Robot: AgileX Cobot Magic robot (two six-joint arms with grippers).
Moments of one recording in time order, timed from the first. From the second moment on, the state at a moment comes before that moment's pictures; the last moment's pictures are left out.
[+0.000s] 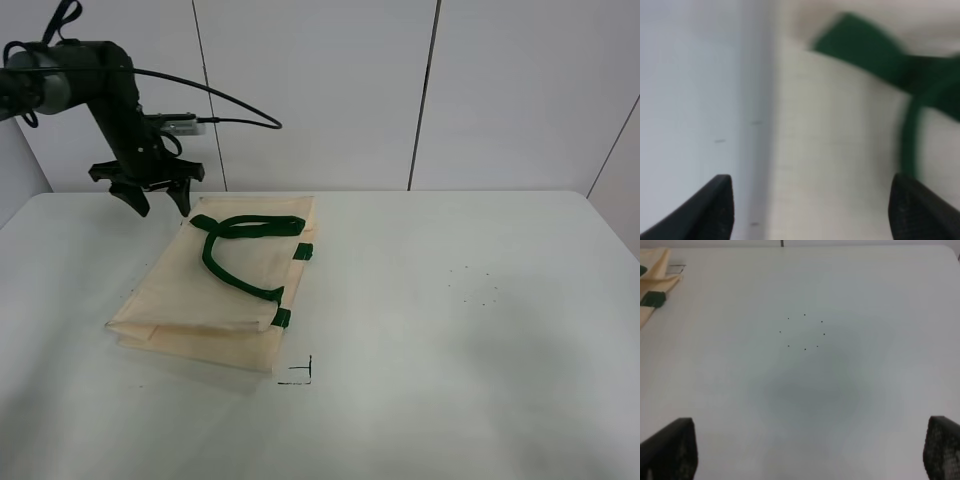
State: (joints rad) left arm -0.08 2.27 -2.04 0.02 1.13 -0.07; right arm 0.02 0.00 -0.50 0.07 1.03 -0.03
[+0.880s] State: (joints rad) left arm -0.02 1.60 -1.43 0.02 1.17 -0.06; right arm 0.02 0.00 -0.50 0.07 1.03 -0.03
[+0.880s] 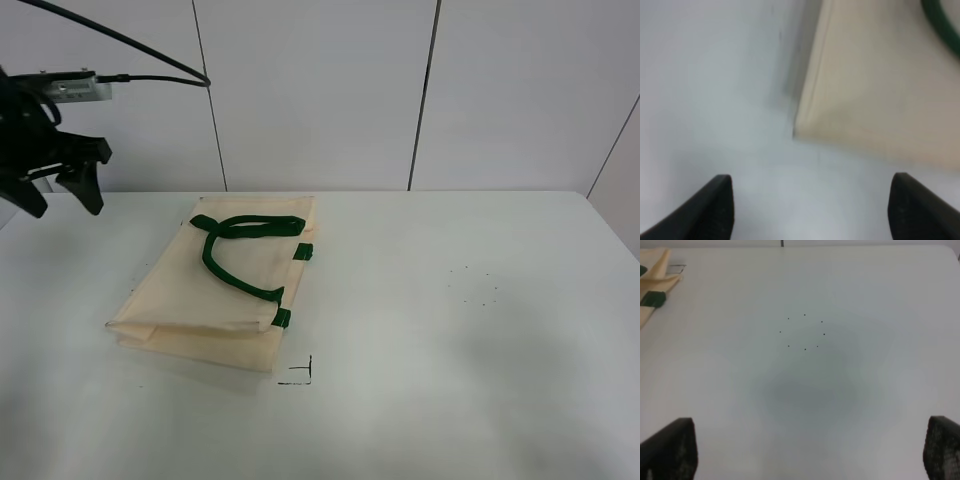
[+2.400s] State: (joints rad) left arm -0.02 0.00 -0.49 0.02 1.05 0.01; right arm 0.02 0.00 -0.50 0.07 1.03 -0.03
